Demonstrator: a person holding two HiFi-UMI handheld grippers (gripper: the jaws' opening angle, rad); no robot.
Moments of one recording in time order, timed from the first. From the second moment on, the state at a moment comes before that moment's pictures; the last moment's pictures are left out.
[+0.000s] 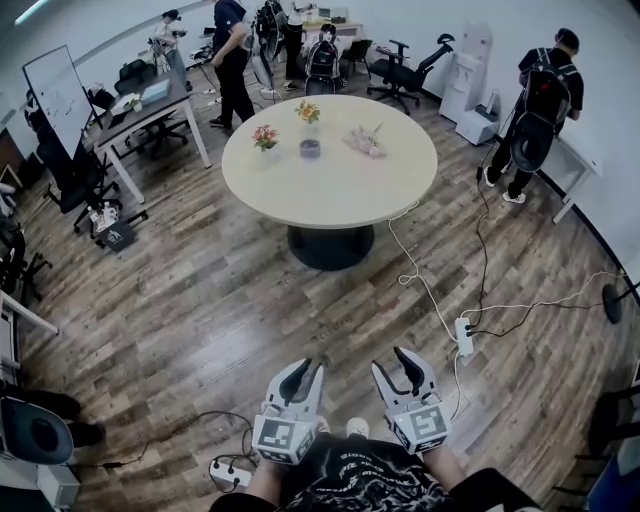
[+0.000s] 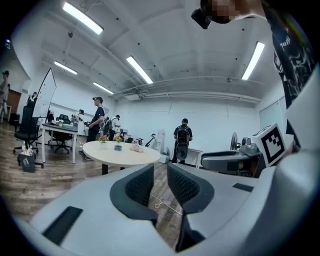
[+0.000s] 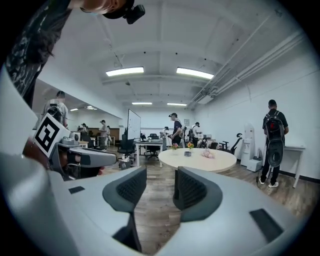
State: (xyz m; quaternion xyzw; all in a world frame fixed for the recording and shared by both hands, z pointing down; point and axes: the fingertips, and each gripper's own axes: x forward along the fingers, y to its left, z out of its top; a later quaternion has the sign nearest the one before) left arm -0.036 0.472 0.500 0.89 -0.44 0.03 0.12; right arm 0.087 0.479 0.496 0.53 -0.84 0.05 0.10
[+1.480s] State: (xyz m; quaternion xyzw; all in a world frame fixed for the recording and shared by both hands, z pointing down) left arm -0.049 0.283 0.459 0.88 -0.48 -0.03 0.02; right arm 0.087 0.275 0.481 0.50 -0.86 0.01 0.06
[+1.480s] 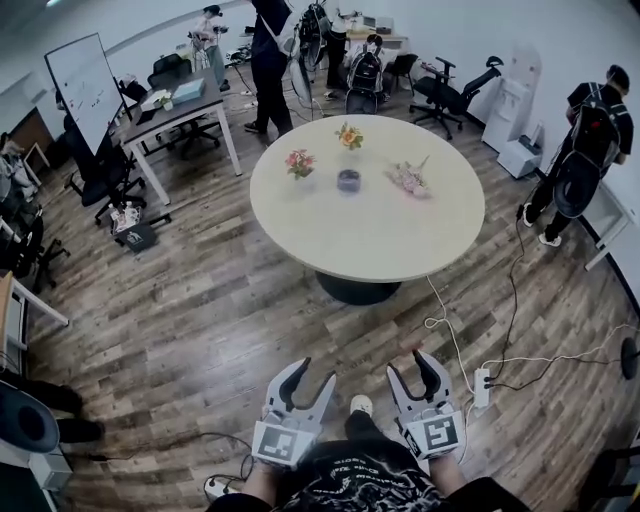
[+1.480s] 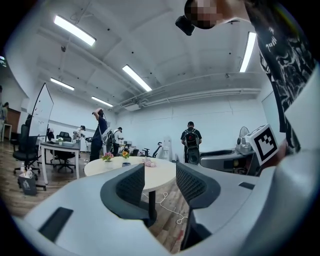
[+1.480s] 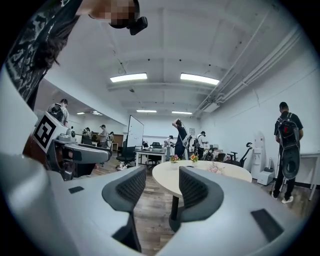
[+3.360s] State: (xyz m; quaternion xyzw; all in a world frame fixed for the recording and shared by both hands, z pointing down) left arm -0.014 -0.064 0.488 0.89 -0.45 -0.01 0.04; right arm 0.109 -0.065 0.481 0.54 -0.83 -0.01 0.09
